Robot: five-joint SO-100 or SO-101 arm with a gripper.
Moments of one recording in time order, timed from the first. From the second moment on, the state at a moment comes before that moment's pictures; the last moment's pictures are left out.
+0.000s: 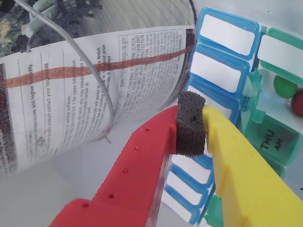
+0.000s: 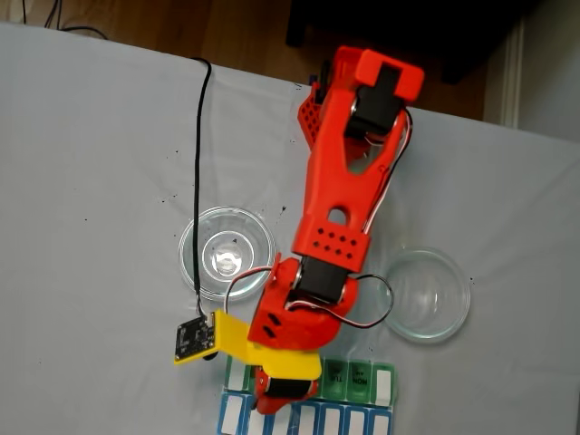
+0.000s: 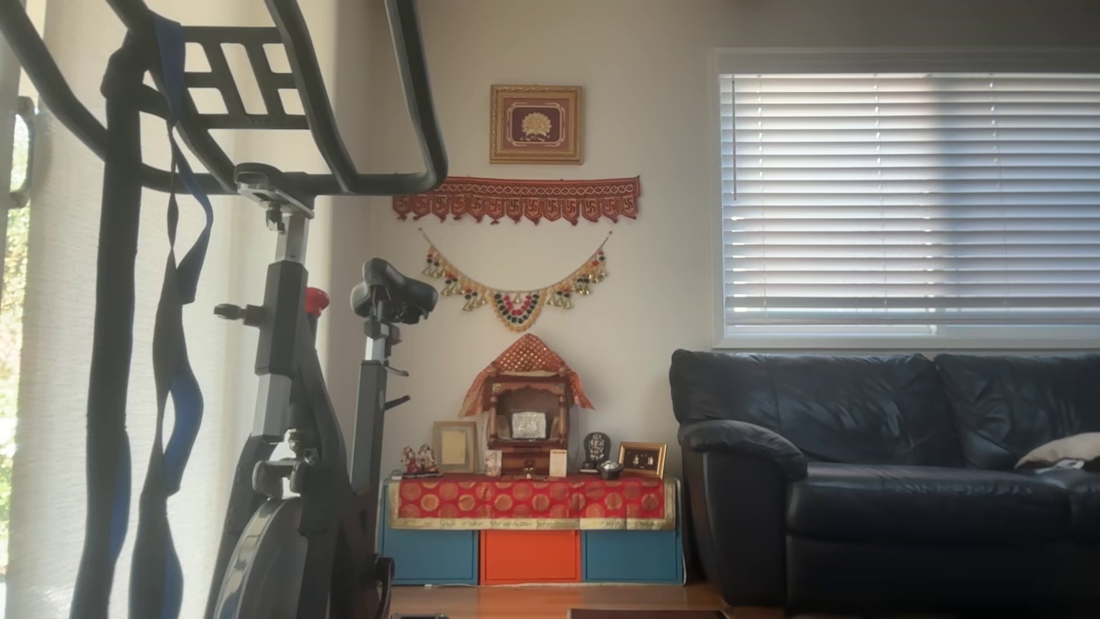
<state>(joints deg) 6.9 99.4 88.2 39.1 -14.9</state>
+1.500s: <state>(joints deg) 6.9 85.3 80.0 54.6 -27.8</state>
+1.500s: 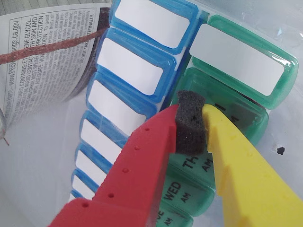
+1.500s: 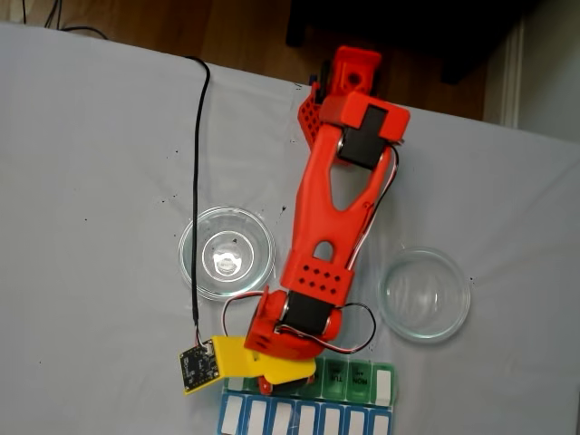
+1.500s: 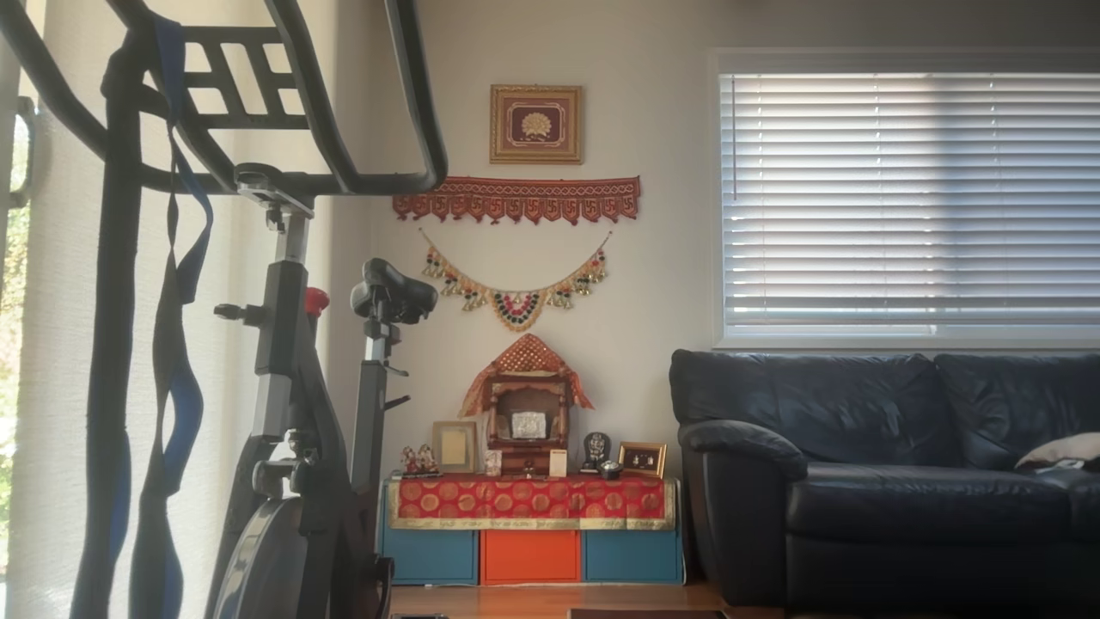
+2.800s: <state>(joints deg) 6.9 88.9 80.9 64.2 -23.3</state>
